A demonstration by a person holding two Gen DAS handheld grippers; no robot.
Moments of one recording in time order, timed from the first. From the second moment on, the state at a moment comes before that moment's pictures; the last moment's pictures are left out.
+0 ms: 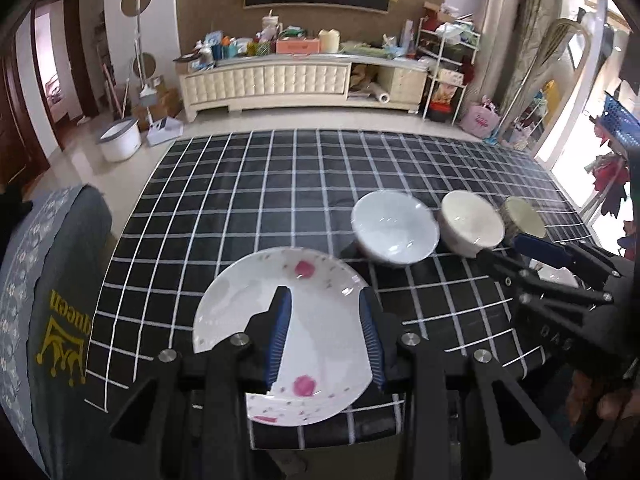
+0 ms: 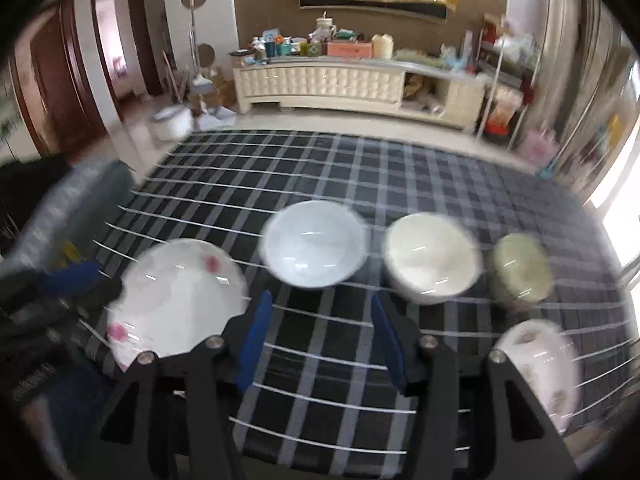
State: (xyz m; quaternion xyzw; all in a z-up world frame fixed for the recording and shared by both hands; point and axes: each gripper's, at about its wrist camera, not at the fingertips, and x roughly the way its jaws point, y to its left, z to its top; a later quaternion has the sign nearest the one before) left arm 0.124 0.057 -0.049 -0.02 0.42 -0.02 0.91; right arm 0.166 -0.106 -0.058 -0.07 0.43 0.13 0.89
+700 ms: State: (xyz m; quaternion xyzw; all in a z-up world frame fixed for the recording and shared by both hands) left arm 0.149 -0.100 -0.035 0.06 0.41 -0.11 0.90; right arm 0.150 -0.245 -0.039 -0.03 0.44 0.12 0.89
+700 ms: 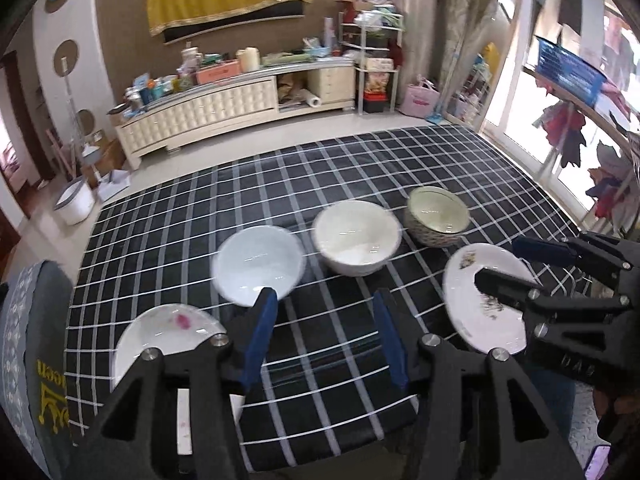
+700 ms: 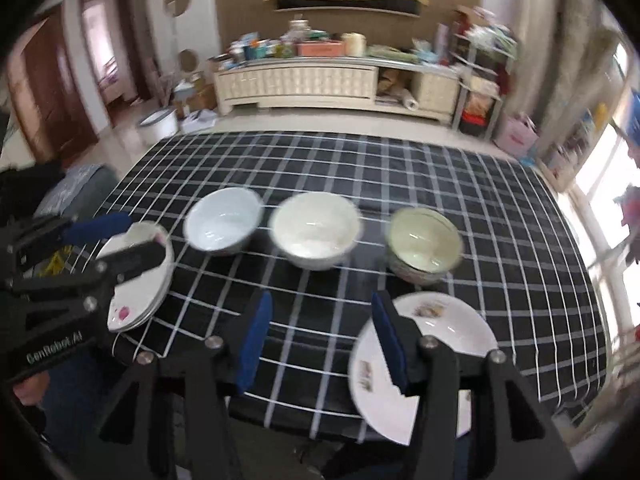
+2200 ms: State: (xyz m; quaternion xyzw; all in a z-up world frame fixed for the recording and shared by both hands) left arm 0.222 -0.253 -0.201 0.05 0.60 -0.15 0.78; right arm 0.188 -0.415 -0.185 0.03 0.59 0.01 0.81
